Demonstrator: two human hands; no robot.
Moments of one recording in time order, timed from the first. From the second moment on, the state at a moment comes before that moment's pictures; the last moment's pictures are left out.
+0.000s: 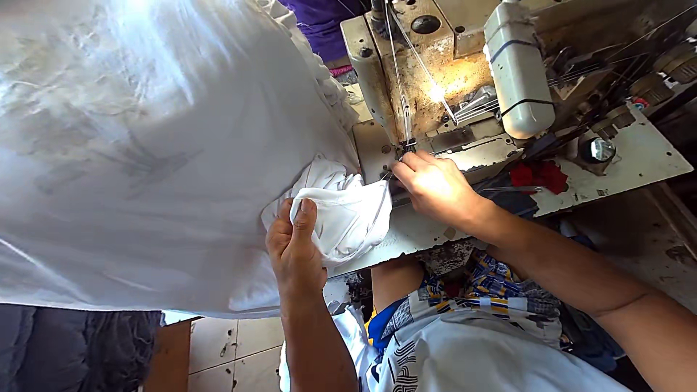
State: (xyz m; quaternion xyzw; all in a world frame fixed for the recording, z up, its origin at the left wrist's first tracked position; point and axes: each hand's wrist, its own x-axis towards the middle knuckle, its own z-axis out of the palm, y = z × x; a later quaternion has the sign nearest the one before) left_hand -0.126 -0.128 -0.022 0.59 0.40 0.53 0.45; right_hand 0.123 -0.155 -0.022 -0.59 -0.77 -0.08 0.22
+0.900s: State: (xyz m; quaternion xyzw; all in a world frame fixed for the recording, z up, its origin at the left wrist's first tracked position) left_hand -0.099 -0.133 -0.020 0.61 0.35 0.41 0.58; right_hand 0.125 -0.210 -0.070 -0.40 -0.40 0.54 0.62
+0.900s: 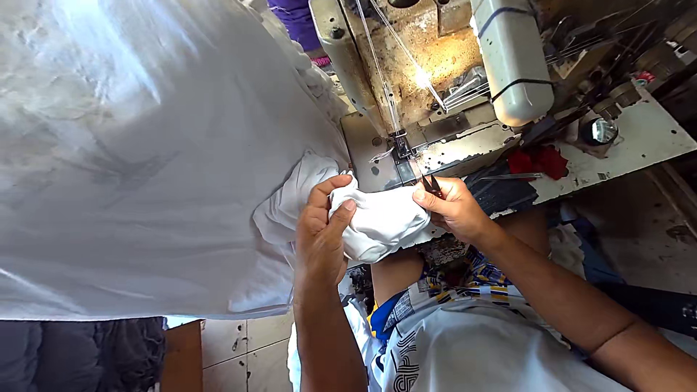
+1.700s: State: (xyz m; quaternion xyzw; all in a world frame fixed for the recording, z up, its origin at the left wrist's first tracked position) left_hand -0.074 -0.147 -0.047 0.58 0.36 0.41 0.60; right_hand 0.136 -0.213 -0.072 -0.44 -0.50 0.41 0.62
